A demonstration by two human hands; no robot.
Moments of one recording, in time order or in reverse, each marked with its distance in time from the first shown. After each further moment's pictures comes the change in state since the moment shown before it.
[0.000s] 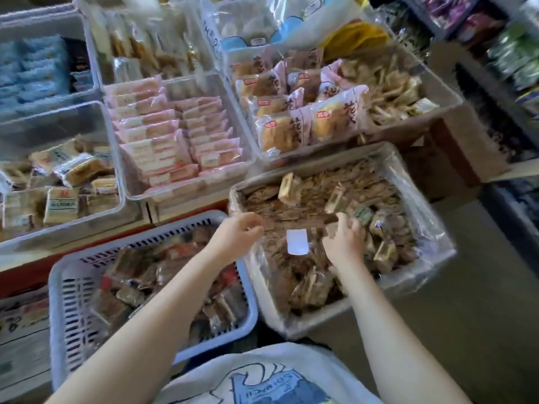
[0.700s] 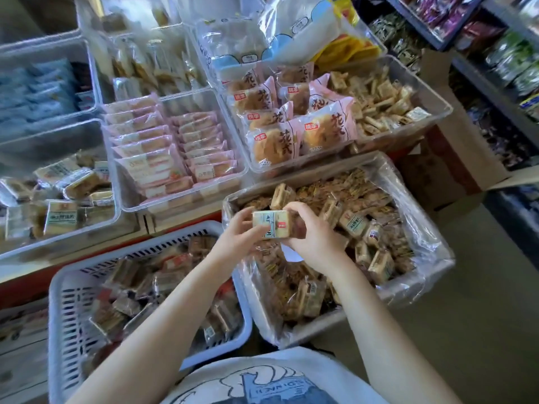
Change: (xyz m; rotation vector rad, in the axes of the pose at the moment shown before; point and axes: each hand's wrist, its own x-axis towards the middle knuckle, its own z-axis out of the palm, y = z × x) left_hand -0.001 0.029 0.023 -0.762 0.022 -0.112; right_hand -0.032 -0.047 -0.067 0.413 -0.248 -0.486
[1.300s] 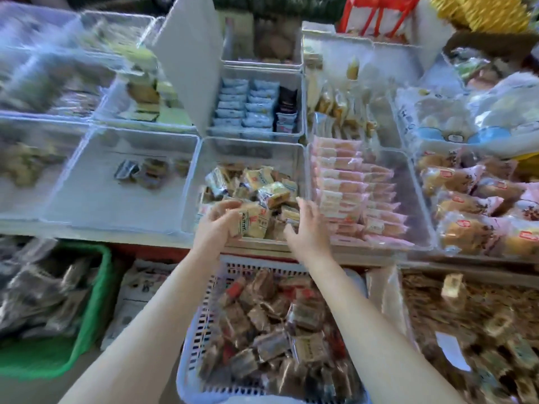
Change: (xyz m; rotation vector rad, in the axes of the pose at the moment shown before) left_hand -0.083 -0.009 -0.381 -0.414 0.619 0.139; right_hand 0.125 -0.251 0.293 -0.309 -0.057 -0.240
